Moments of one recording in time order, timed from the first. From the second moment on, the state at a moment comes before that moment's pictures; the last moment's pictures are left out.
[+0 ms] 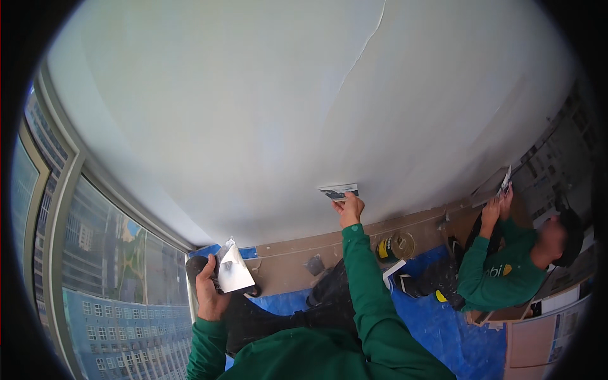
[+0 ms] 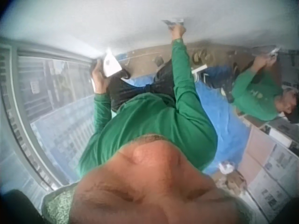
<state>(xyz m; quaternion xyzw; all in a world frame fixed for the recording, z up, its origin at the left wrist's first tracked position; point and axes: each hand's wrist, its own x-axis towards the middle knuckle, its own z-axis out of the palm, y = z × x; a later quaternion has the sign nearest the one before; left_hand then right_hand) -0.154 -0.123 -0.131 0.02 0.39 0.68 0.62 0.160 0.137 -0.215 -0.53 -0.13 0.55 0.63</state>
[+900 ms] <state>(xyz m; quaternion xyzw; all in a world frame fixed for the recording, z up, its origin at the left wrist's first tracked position) -0.136 -0.096 -0.156 0.04 0.34 0.60 0.72 0.159 0.160 0.402 -0.36 -0.55 0.20 0.73</state>
